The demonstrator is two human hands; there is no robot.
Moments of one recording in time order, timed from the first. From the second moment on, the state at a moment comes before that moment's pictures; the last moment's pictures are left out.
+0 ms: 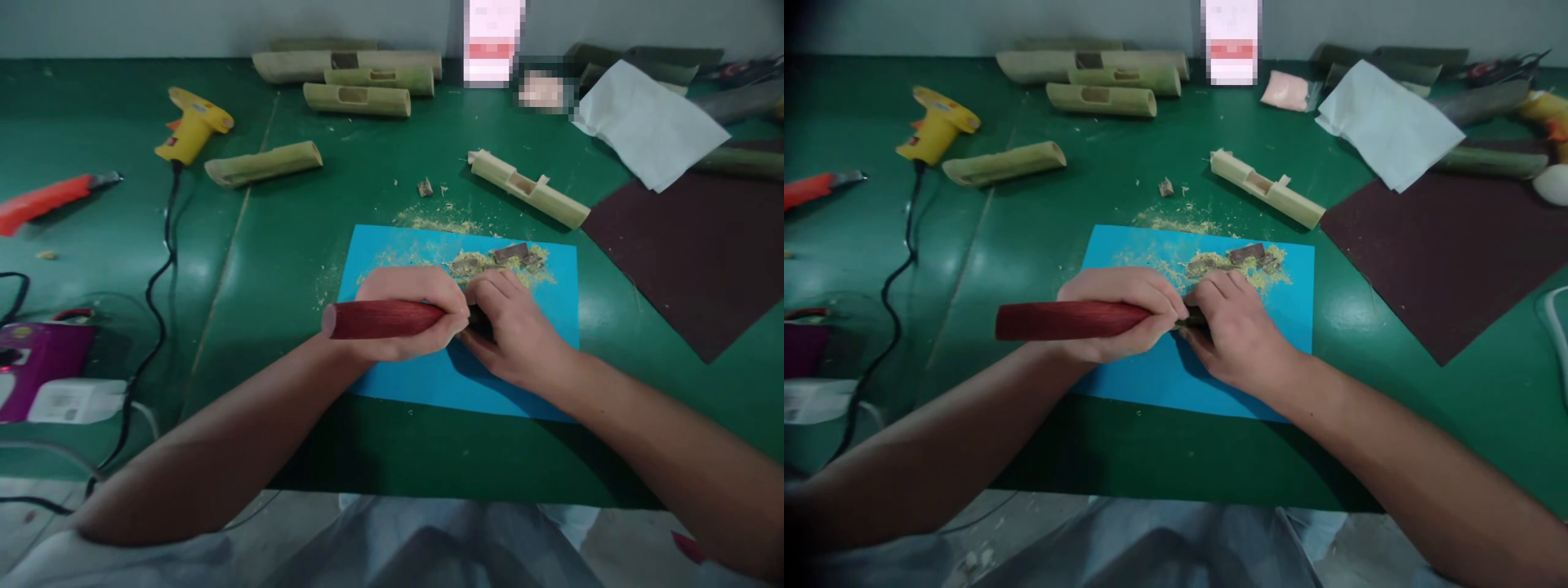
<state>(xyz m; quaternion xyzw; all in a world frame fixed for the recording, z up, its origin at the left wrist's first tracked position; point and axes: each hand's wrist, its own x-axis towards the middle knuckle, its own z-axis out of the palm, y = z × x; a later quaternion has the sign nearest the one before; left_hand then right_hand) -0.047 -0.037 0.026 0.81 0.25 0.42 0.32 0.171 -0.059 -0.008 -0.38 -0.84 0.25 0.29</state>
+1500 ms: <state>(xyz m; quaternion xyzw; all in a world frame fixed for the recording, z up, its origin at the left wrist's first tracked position) -0.052 -0.038 -0.005 0.70 0.27 0.57 0.33 0.172 -0.060 -0.006 -0.38 -0.85 0.25 0.28</state>
